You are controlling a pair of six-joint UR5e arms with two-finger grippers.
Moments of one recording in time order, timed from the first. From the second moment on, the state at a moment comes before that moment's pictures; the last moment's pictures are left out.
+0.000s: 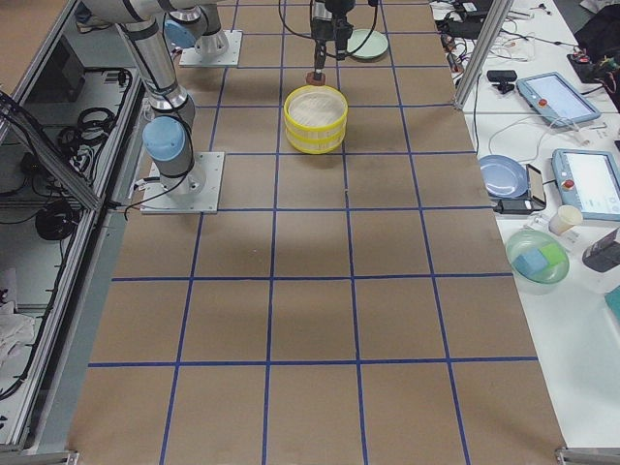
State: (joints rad) left arm -1.96 -1.88 -1.73 -1.05 1.12 -0.44; right arm 1.60 -1.56 1.38 -1.48 -1.57 0.04
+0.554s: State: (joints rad) left arm -1.99 -1.91 -1.72 -1.00 1.13 -0.49; right arm 1.60 -1.56 1.39 -1.47 -1.58 0.10
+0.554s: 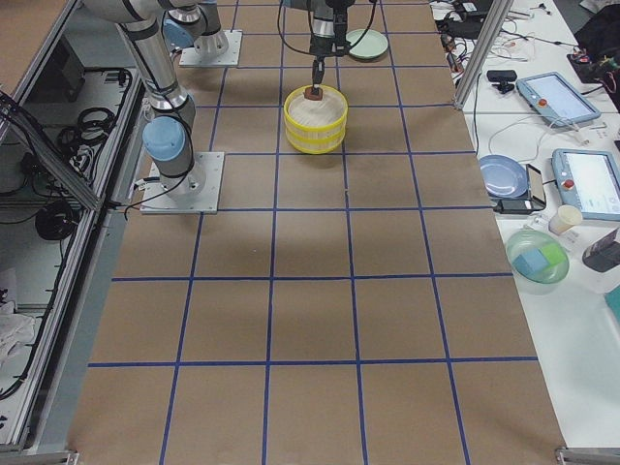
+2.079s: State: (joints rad) left arm -1.60 -1.63 -1.44 -1.58 1.61 0.01; right arm 1.60 -1.56 1.40 -1.47 -1.57 0.10
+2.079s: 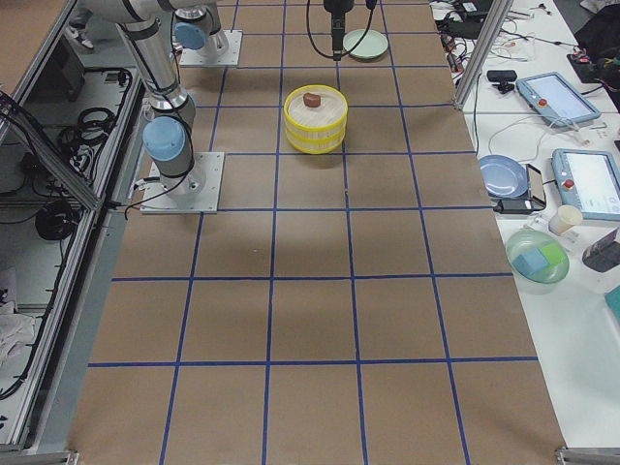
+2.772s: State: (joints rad) left arm -1.47 -1.59 -1.48 -1.61 1.60 0.12; right arm 1.60 -1.56 1.40 -1.47 -1.57 0.10
